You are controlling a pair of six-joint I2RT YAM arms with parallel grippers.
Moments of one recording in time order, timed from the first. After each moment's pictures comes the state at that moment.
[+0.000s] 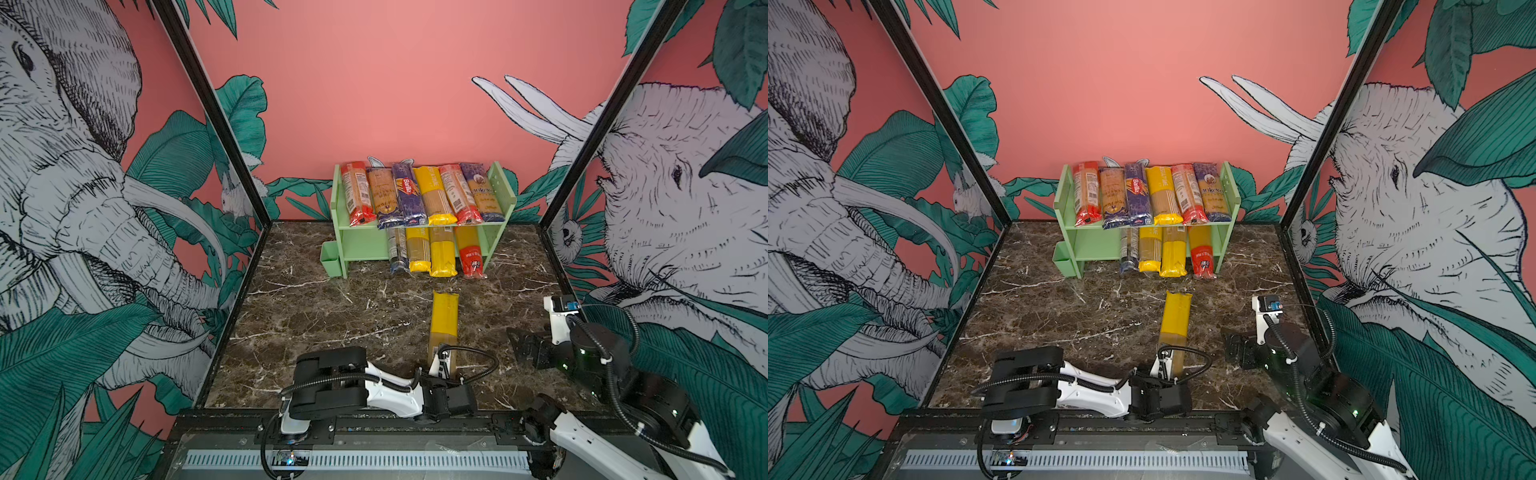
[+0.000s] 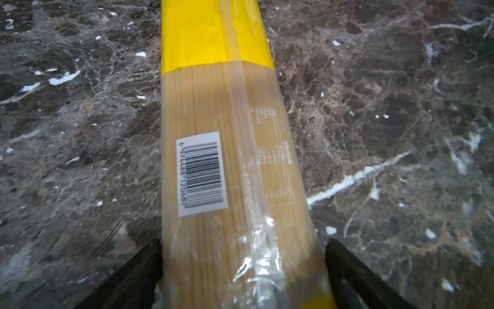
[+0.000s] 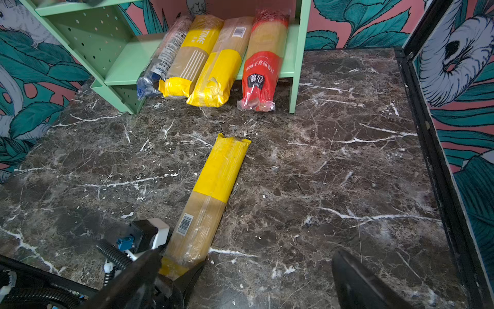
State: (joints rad) left arm -1.54 1.95 1.02 -0.18 -0.68 -1.06; right arm 0.70 0.48 1.02 -1.15 0.31 0.41
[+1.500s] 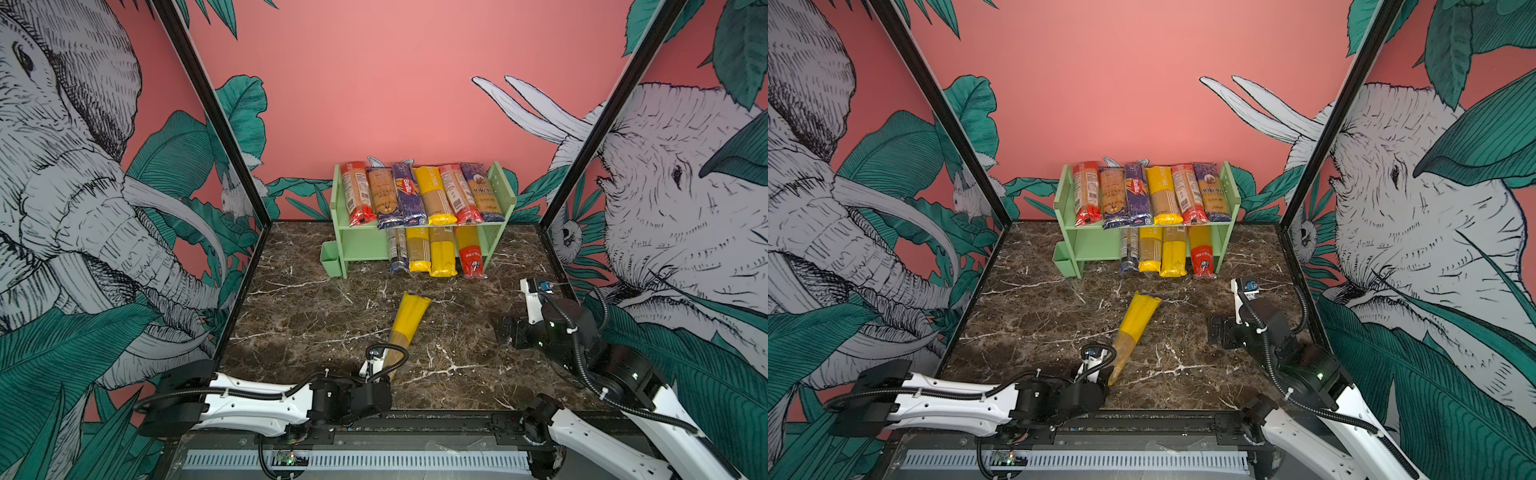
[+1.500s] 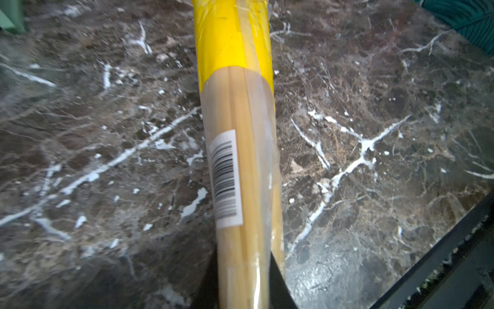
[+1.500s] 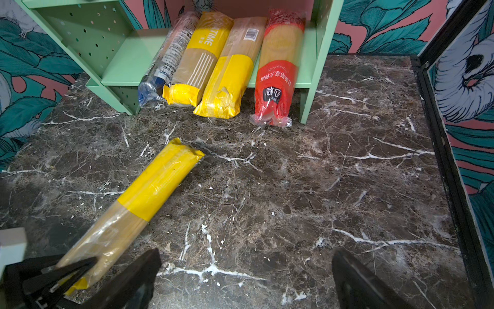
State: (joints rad) left arm -1.53 0.92 0.34 -0.24 -0.71 -0.81; right arm 0.70 0.67 1.03 -1.01 0.30 0.38
